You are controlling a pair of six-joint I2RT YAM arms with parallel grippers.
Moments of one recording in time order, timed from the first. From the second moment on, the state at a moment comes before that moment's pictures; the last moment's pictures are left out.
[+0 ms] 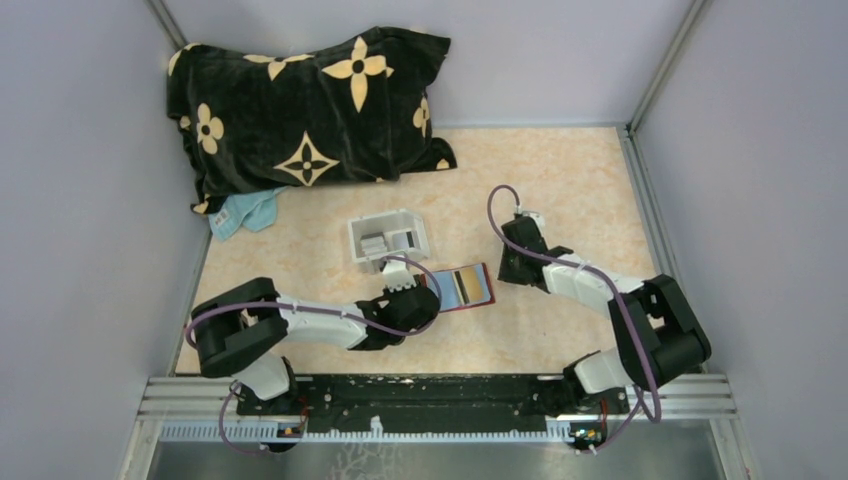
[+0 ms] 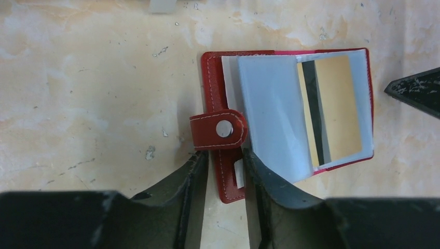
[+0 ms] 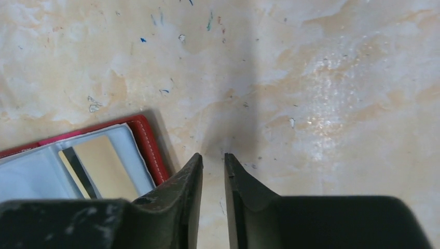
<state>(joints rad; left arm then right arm) -1.18 1.60 0.62 0.16 -0.68 -1.12 0.45 1.42 0.66 -0.21 0.16 0.58</state>
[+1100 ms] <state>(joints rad) -1.22 1.47 0.57 -0.04 -0.73 -1.21 0.77 1.53 0.85 -0.36 0.28 0.44</state>
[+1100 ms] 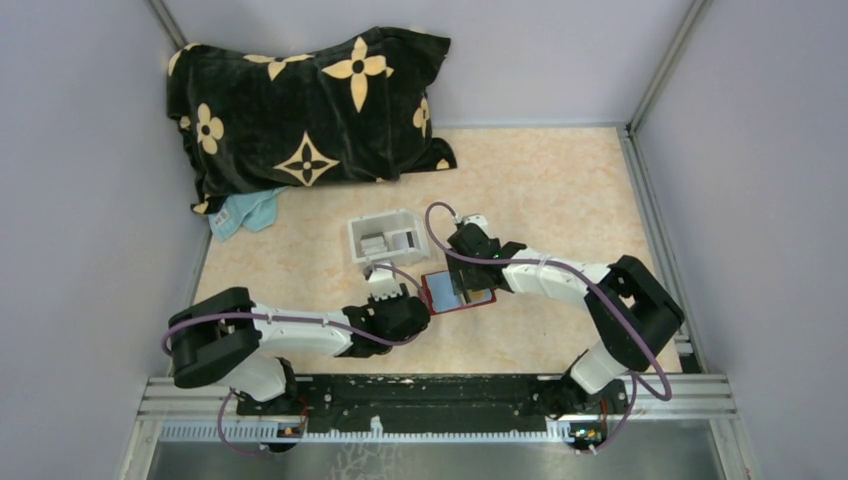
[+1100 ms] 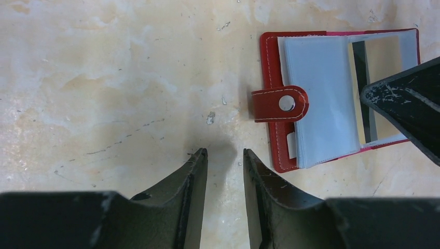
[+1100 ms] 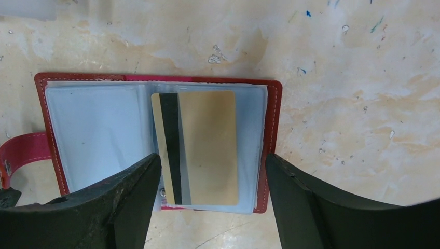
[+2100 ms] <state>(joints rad) -1.22 1.47 0.54 0.02 -0.73 -1.21 0.82 1.60 0.88 -0.40 0.39 0.47</state>
